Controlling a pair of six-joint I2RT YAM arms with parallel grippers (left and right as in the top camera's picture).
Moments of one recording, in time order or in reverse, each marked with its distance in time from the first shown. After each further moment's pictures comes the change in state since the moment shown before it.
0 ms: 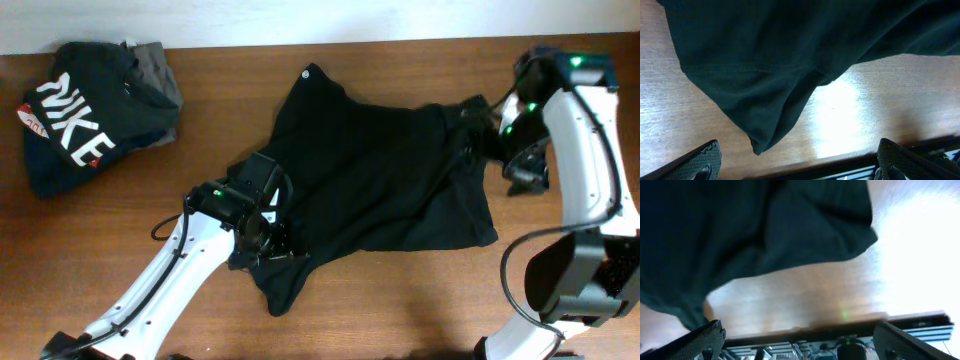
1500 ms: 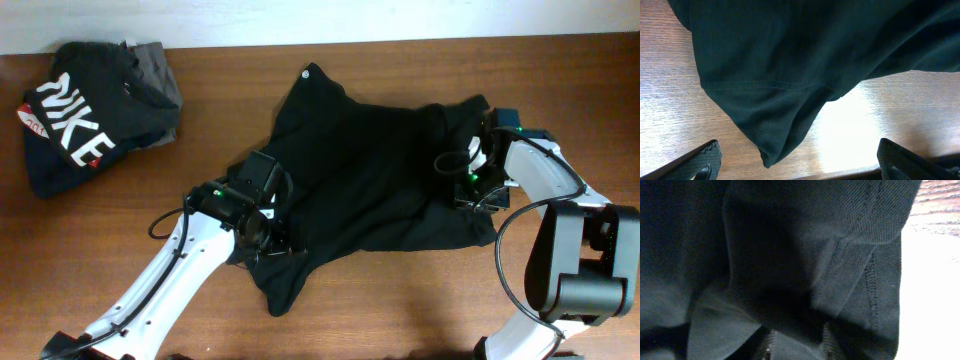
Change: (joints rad) left arm 0.000 0.000 0.000 0.030 -0.069 0.000; right arm 0.002 0.004 -0.576 0.725 0.068 -0.161
